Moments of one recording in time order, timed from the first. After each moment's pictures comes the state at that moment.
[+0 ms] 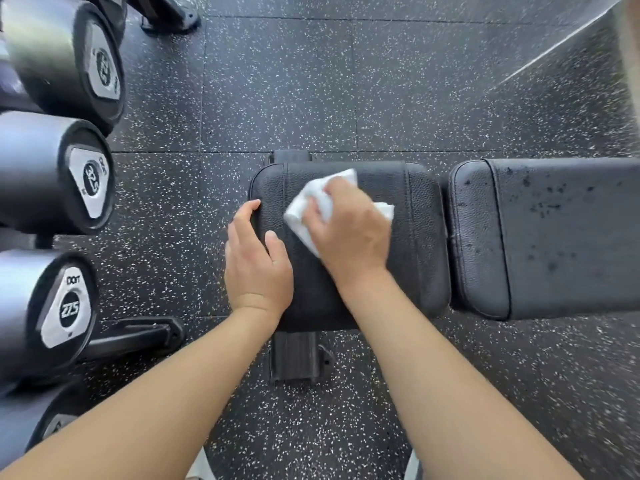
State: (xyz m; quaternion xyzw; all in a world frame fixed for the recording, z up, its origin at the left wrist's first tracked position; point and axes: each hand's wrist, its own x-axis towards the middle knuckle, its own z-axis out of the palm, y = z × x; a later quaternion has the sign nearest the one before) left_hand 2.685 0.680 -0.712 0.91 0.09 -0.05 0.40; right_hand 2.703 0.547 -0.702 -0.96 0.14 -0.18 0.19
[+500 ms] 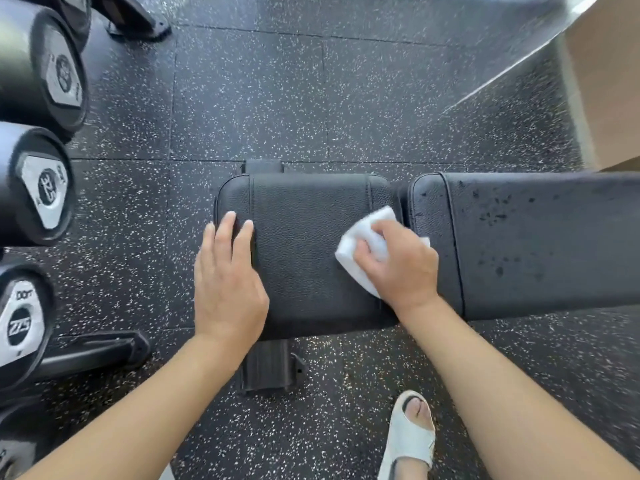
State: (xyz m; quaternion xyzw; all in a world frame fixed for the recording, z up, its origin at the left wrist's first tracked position) left_hand 2.667 0.679 -0.701 0.97 -0.06 -0.08 0.21; right_hand 2.635 0.431 -0.708 -0.97 0.14 -0.13 0.12
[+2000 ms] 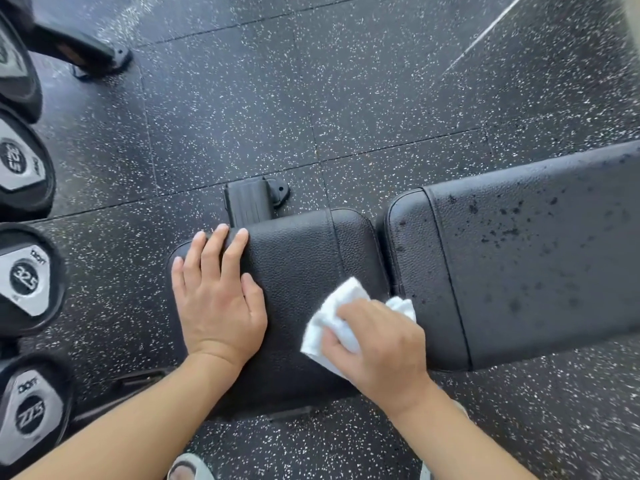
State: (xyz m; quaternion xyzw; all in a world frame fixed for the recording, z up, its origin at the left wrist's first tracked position) left_hand 2.734 0.615 -0.713 0.99 -0.15 0.00 0.08; right_hand 2.609 0.431 -0.712 -0.96 0.08 -0.18 0.21
